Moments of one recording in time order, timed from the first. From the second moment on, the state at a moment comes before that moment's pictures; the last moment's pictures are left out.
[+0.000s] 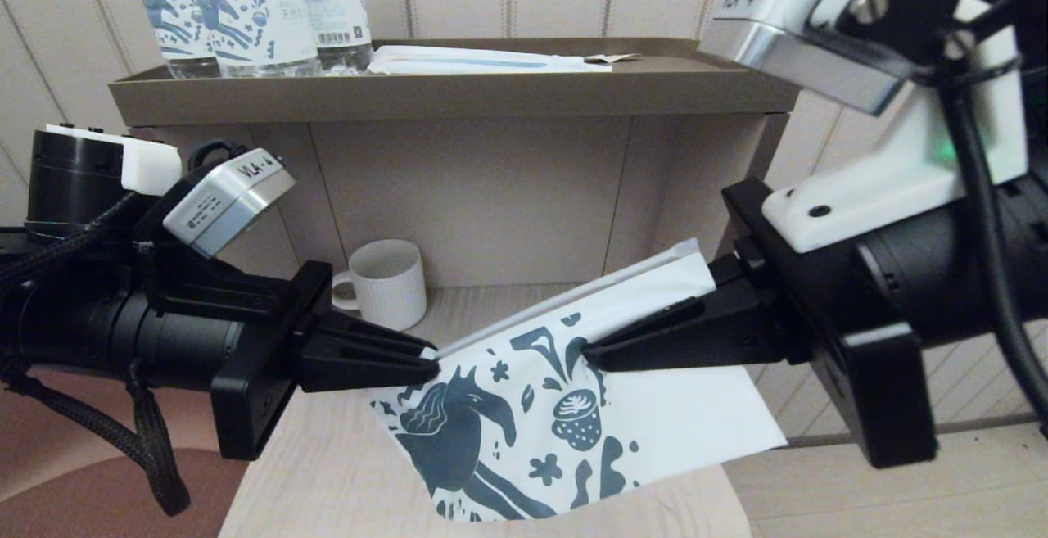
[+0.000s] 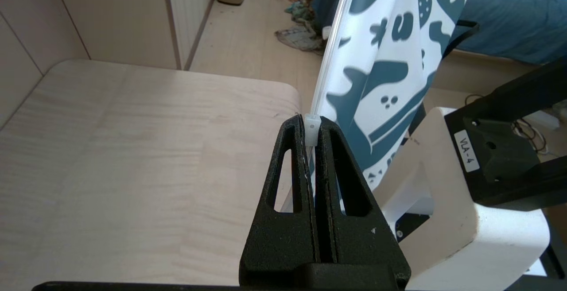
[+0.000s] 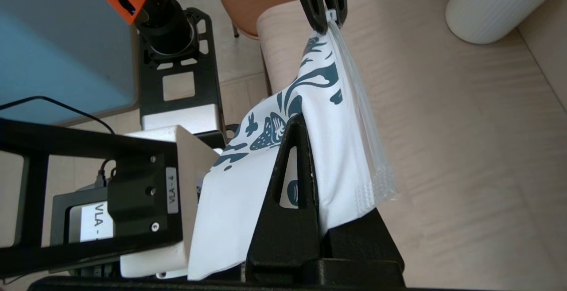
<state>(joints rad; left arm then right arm) -0.41 1.45 -0.91 -0.10 -1.08 0.35 0.82 1.50 -1.60 0.61 0.46 -0.26</state>
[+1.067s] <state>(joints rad) -0.41 1.46 -0.92 -0.10 -1.08 0.35 0.73 1.36 -1.51 0.61 0.48 -0.25</state>
